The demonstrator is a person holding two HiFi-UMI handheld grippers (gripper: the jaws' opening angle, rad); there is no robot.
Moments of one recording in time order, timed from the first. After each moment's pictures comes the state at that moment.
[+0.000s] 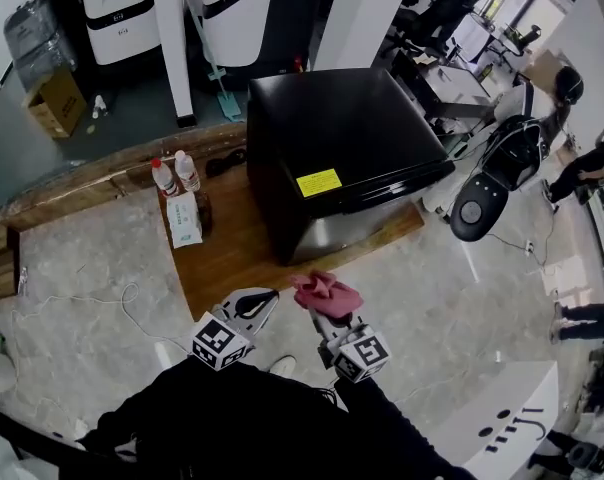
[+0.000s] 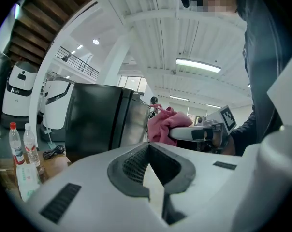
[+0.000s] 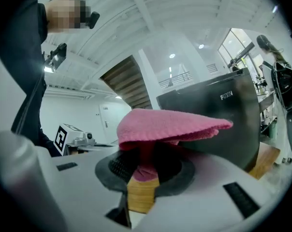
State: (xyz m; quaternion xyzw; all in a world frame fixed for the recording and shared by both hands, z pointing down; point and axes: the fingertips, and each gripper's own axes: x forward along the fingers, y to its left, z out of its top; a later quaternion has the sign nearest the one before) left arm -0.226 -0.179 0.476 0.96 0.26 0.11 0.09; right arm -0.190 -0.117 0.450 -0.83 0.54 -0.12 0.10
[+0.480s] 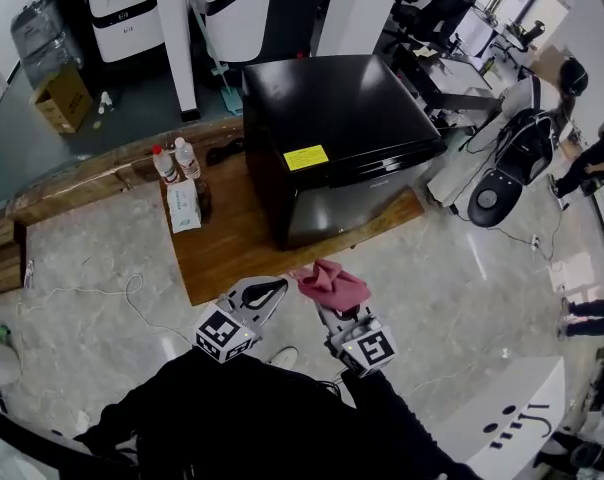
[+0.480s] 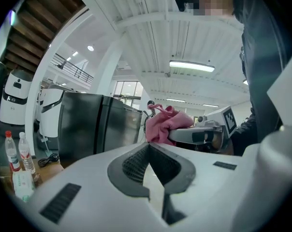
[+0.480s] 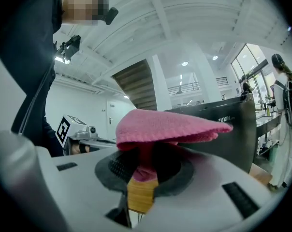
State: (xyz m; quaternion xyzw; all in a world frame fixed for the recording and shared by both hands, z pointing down) left arm -0.237 -0.128 0.446 0.96 0.27 0.07 0.07; right arm -0.211 -0.072 0.426 -0.82 0.56 -0.07 0.01
